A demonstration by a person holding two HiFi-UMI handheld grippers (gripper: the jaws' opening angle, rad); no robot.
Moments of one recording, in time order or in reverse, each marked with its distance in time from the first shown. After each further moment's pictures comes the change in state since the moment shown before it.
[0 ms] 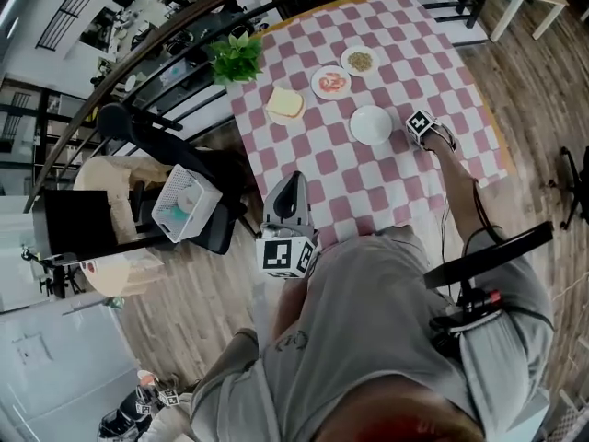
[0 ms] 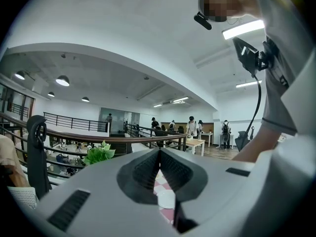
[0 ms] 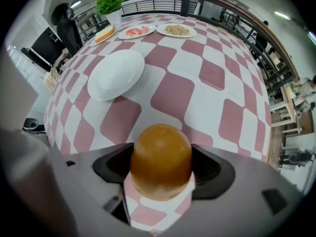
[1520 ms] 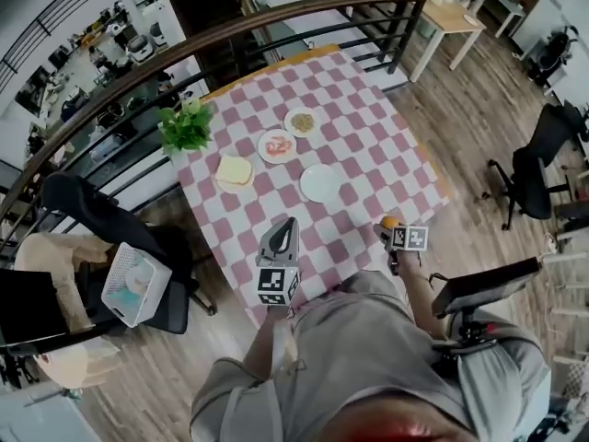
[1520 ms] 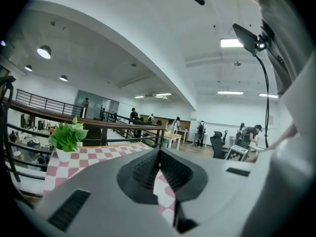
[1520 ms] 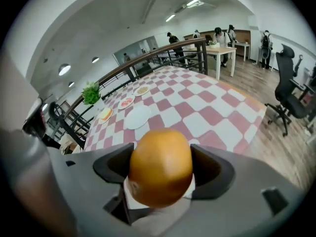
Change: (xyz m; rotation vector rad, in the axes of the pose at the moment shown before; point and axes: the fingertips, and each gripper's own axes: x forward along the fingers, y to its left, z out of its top) left arm 0.067 0.005 -0.090 -0.057 0.085 -0.291; right arm -0.123 0.127 -0.107 0.848 -0.606 0.111
